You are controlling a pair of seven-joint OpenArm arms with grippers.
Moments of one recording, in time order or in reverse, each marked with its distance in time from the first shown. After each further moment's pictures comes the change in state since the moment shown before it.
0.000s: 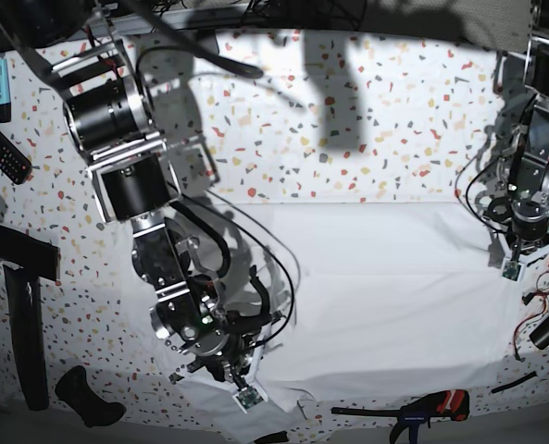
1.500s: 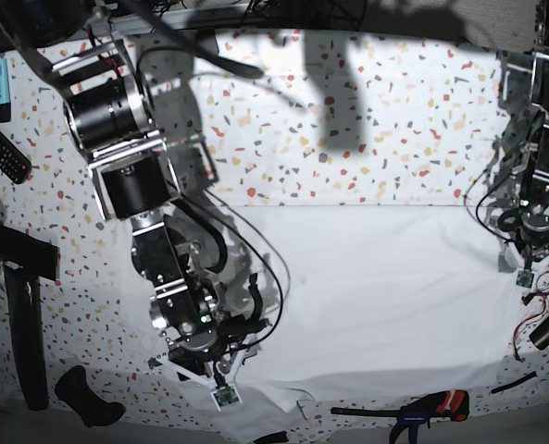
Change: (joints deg) left arm -3.8 -0.6 -0.2 -3.4 -6.6 -1.8 2.1; right arm -0.7 0.0 0.9 -2.2 0.1 -11.8 -2.6
